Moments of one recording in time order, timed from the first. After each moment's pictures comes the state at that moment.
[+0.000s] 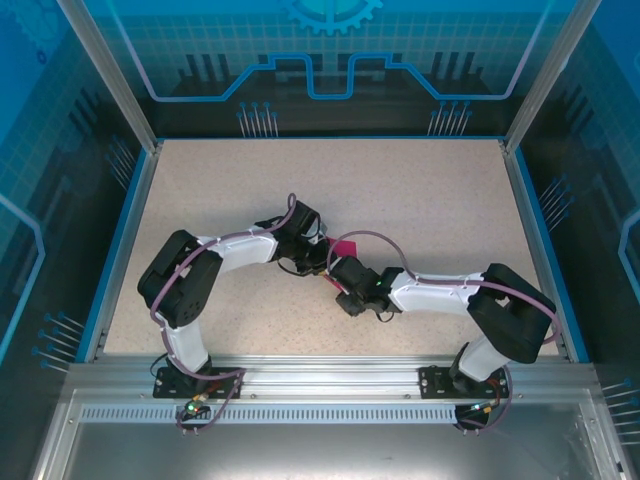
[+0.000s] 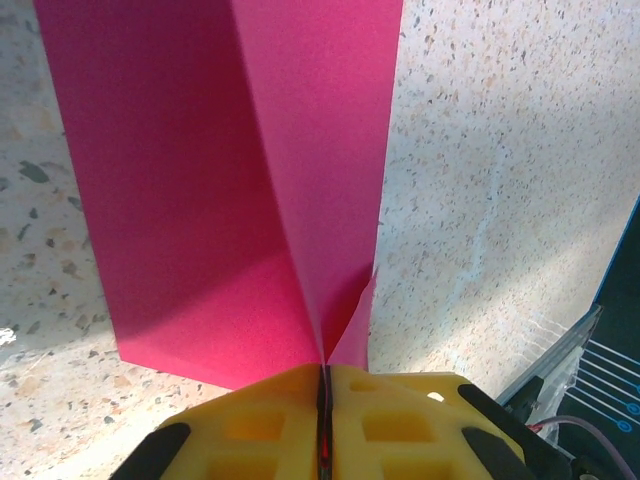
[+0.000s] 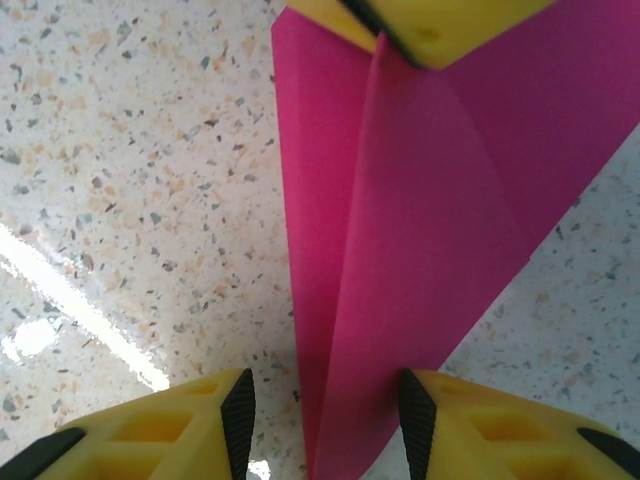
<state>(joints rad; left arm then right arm) -0.57 1.82 1.06 -0.29 0.53 -0.87 0.94 1.56 0.77 -0.36 0.23 0.14</state>
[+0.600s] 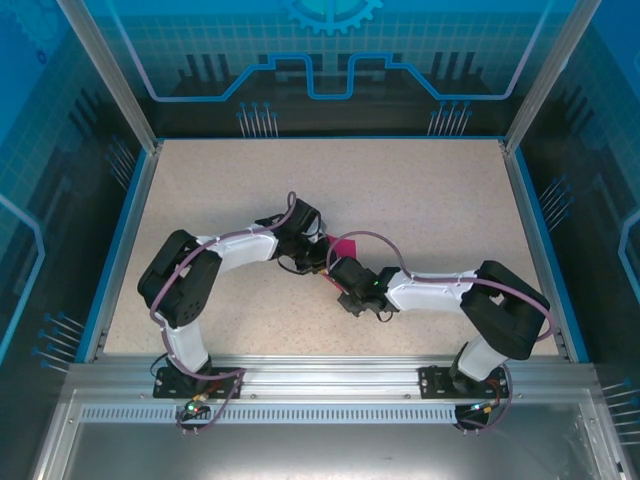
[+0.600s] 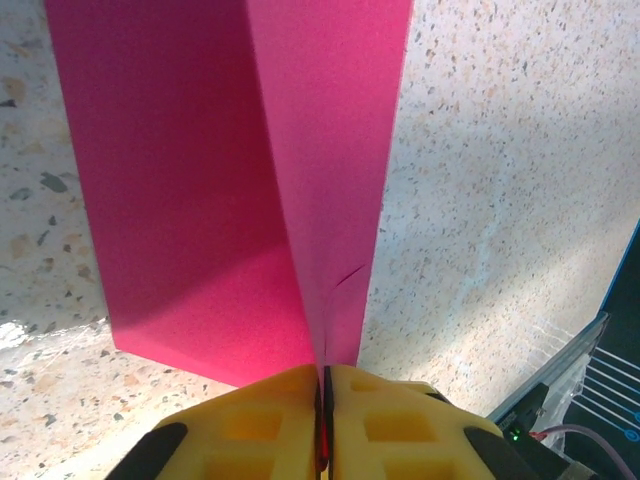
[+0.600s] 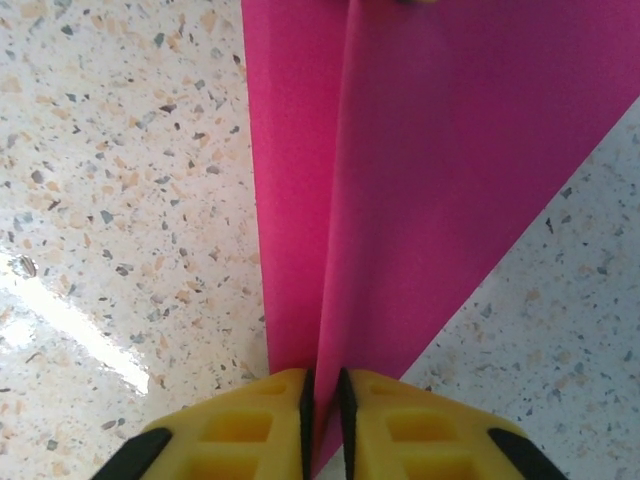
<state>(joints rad) -0.57 1.82 1.09 -0.33 0.51 -0.87 0.93 1.60 0.77 -0.36 0.25 0.14</state>
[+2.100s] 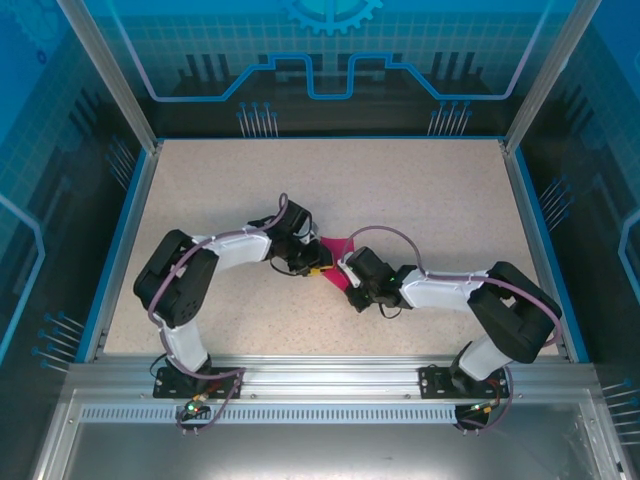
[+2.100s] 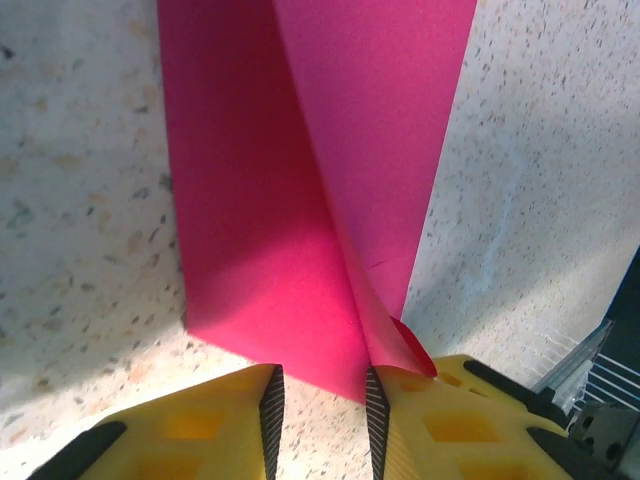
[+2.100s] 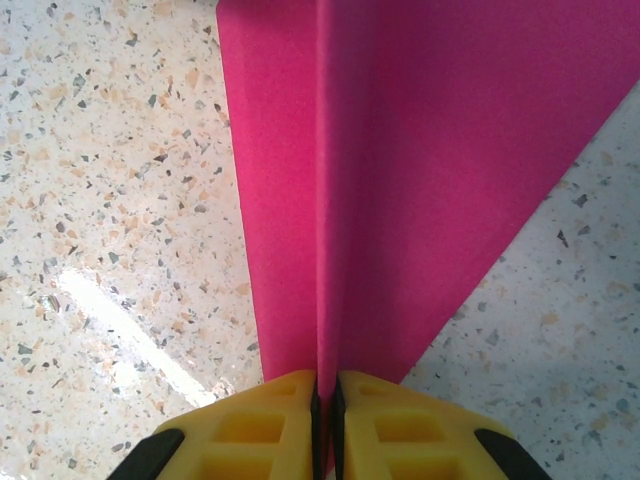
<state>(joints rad) -0.52 1.81 1.04 -0.31 0.53 -0.85 0.80 1.55 0.67 -0.19 0.03 0.16</state>
